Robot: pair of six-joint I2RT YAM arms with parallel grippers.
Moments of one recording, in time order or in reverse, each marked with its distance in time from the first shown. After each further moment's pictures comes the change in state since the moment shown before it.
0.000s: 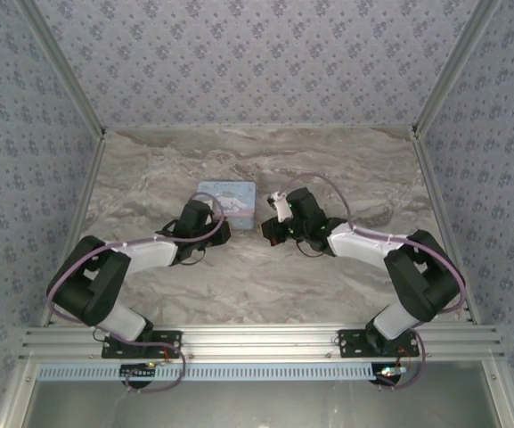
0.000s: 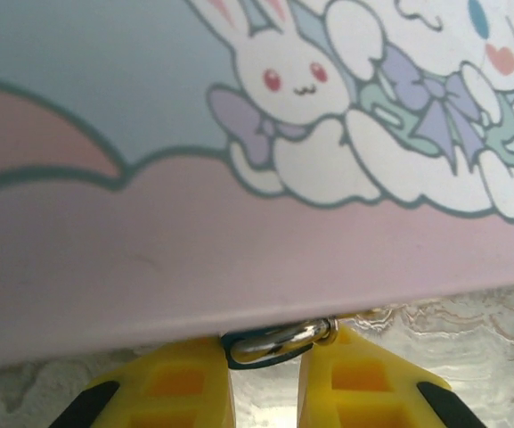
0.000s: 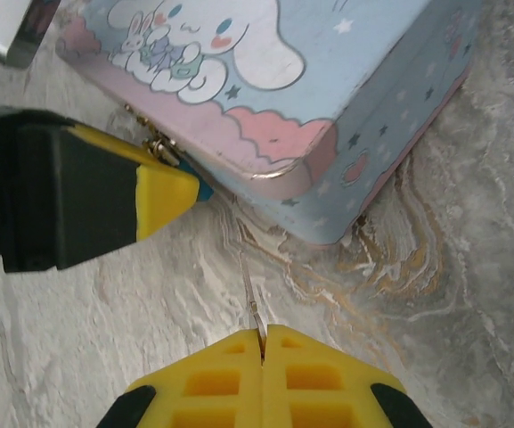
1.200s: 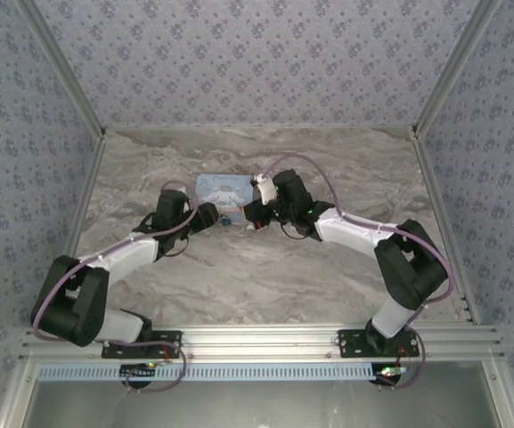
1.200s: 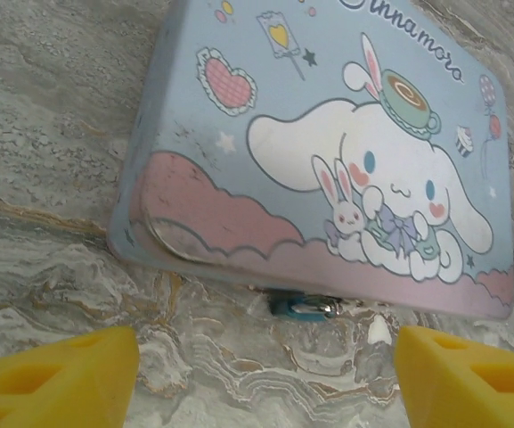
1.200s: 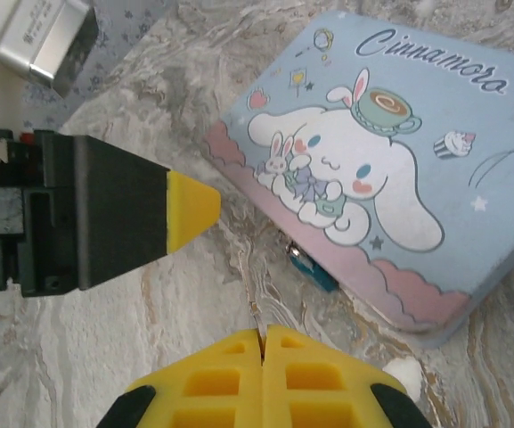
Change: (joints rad) left arm 0.176 -0.132 0.019 -0.080 -0.005 -0.014; right arm 0.014 0.120 0.246 0.001 -0.048 0.004
